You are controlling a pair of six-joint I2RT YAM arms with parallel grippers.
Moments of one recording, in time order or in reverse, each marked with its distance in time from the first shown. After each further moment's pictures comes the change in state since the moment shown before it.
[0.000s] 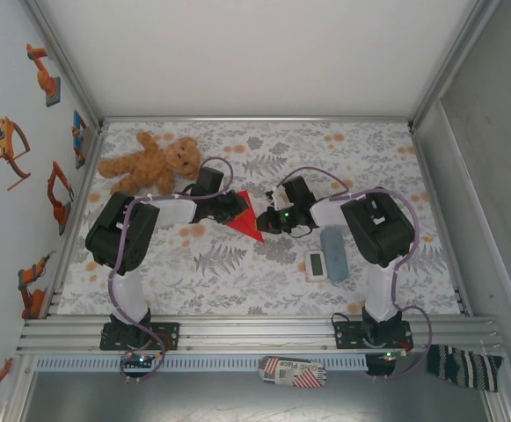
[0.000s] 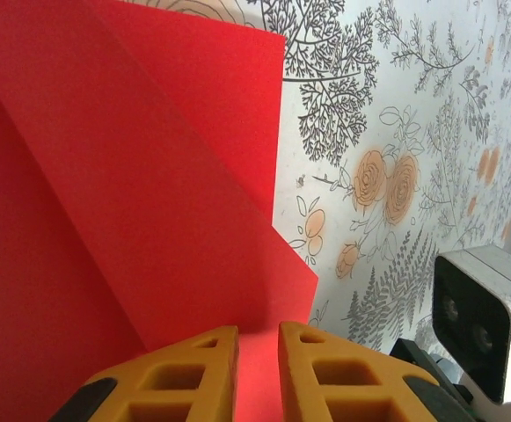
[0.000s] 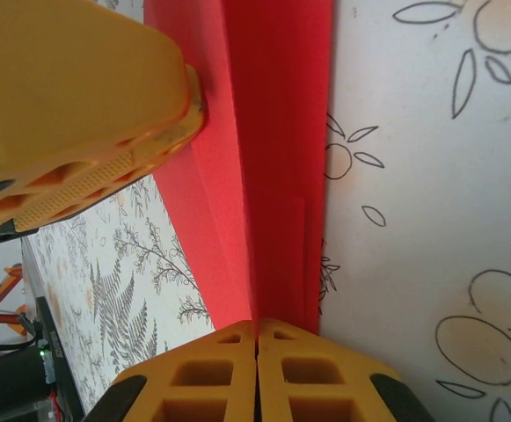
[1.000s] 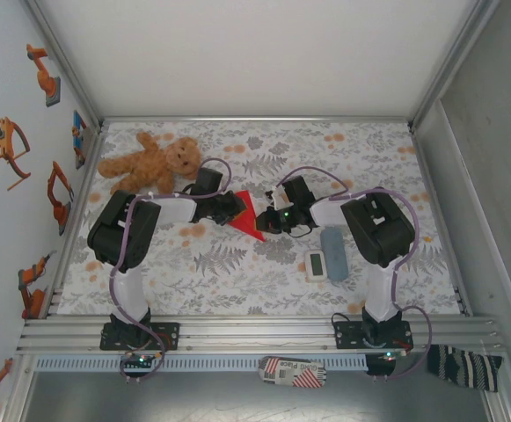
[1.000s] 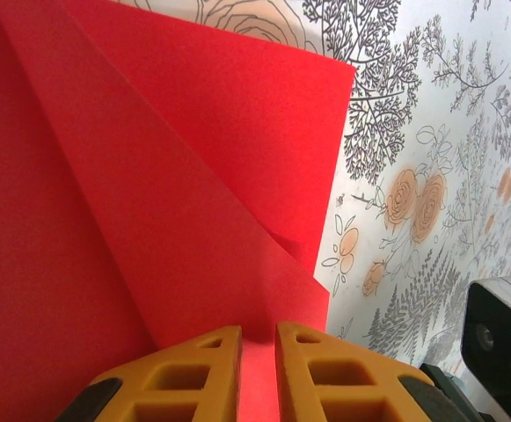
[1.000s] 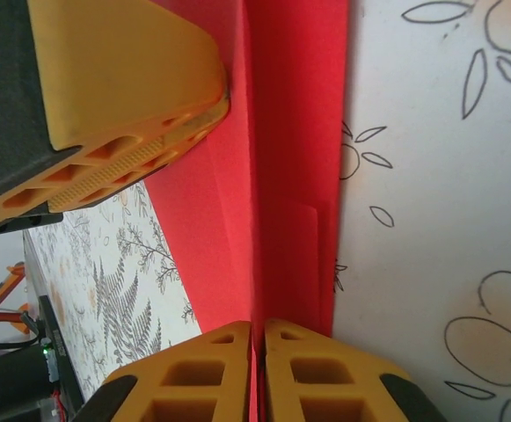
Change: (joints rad) left arm 0.013 0.024 0.010 -0.018 -0.006 -0.020; right arm 0.001 0.000 0.006 -0.008 -0.006 0.000
